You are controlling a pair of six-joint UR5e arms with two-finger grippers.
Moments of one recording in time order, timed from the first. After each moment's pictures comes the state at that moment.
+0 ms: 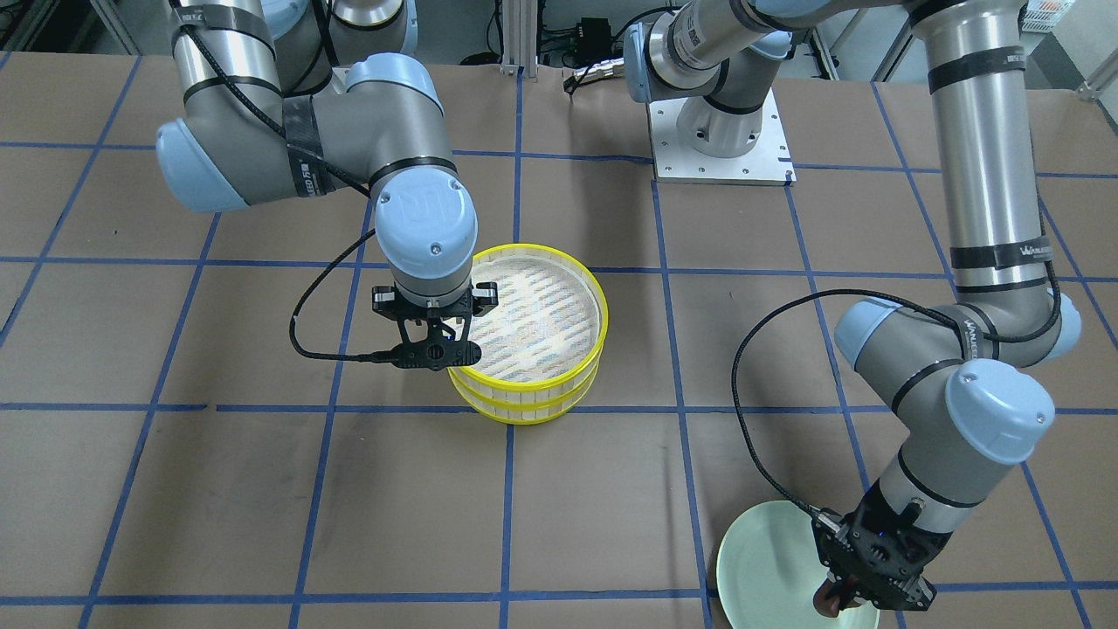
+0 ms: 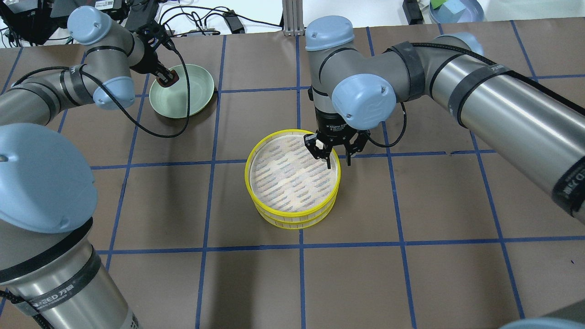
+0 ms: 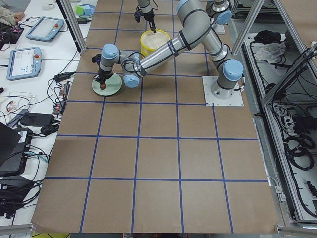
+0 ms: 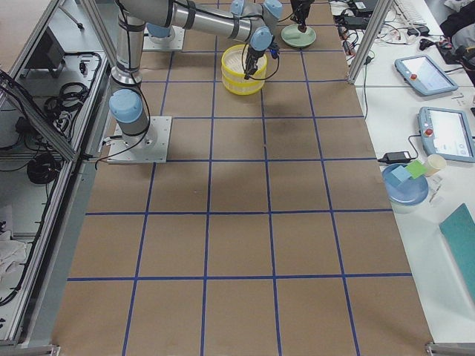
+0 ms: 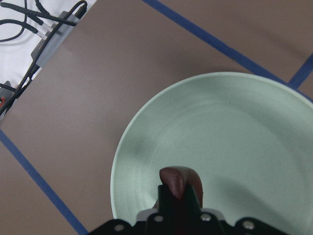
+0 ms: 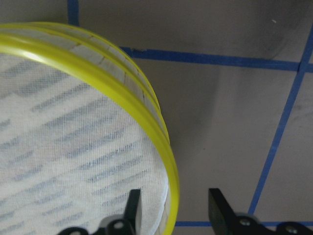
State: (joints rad) left arm -1.35 -2.22 -1.47 -0.66 1.40 1.03; right arm 1.86 -1.23 1.57 -1.68 -1.59 0.21
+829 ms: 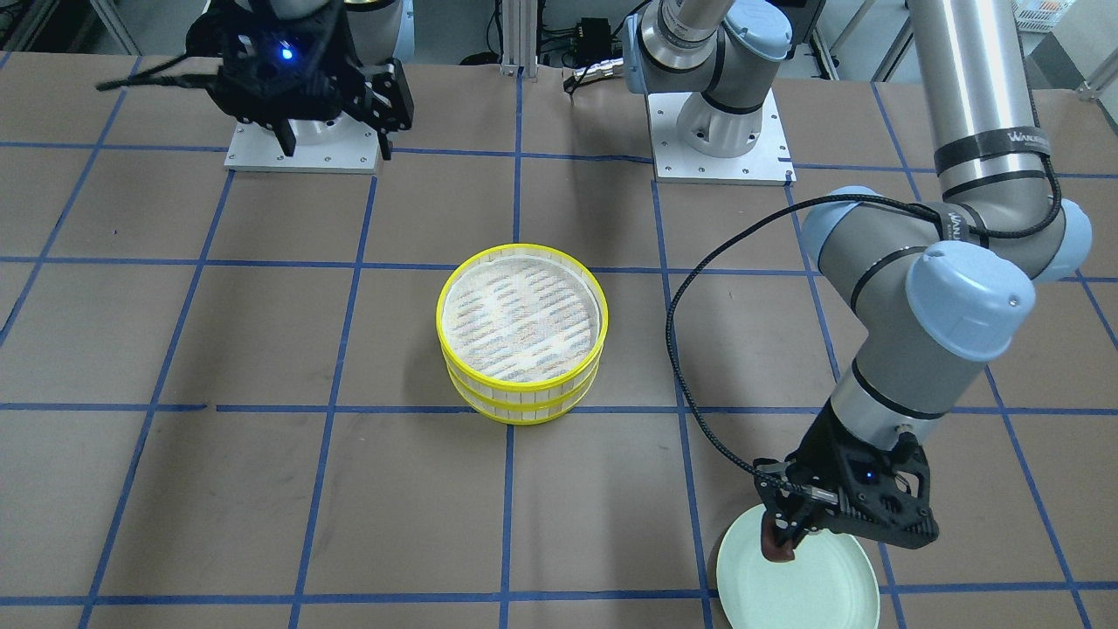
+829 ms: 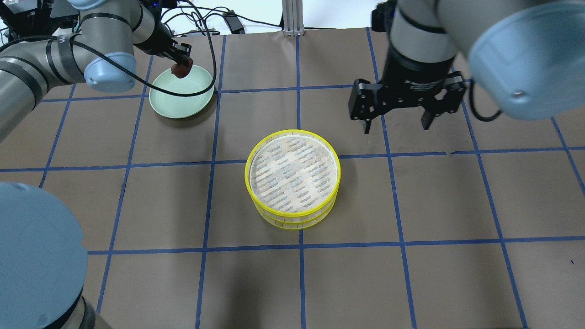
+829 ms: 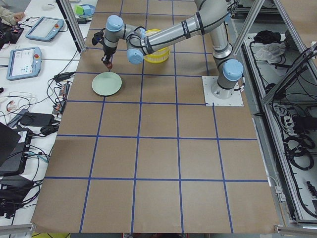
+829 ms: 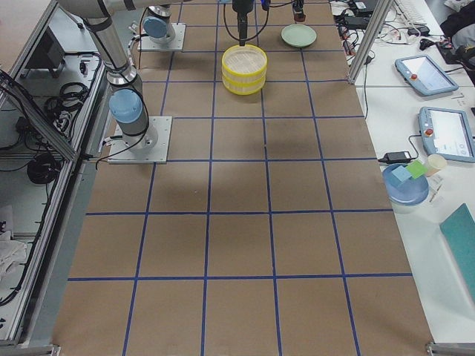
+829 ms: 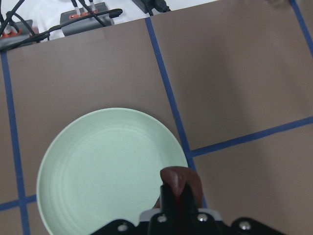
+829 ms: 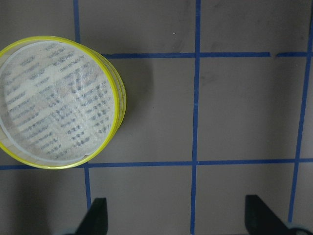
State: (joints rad) left arm -1.48 -2.02 -1.49 -0.85 1.43 0.28; right arm 1.72 -1.64 1.52 -1.41 -1.57 0.17
